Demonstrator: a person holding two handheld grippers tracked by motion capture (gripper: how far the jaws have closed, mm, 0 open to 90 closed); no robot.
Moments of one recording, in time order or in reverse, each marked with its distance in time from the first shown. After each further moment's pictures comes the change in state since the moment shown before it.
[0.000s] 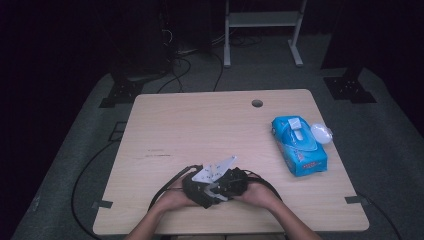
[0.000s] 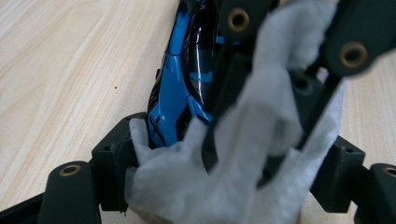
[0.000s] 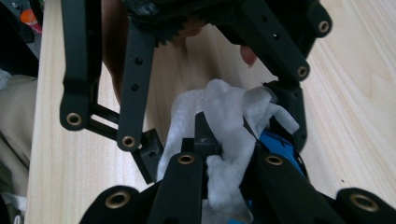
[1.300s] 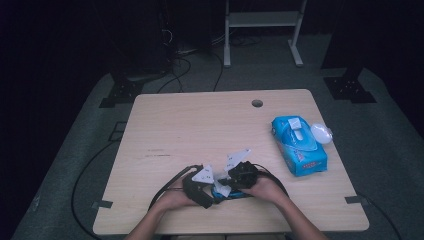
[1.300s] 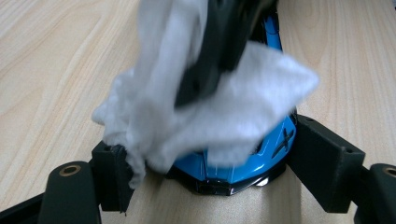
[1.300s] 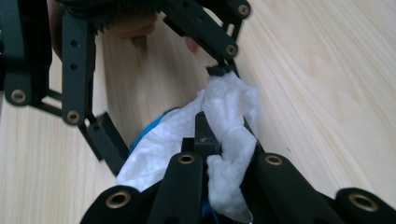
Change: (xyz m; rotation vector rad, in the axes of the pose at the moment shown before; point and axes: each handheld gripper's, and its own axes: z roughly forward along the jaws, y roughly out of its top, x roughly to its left) left arm 0.000 0.000 0.001 -0.006 -0.005 0.005; right arm -0.021 -0.018 -0.011 -0.070 -0.037 0.073
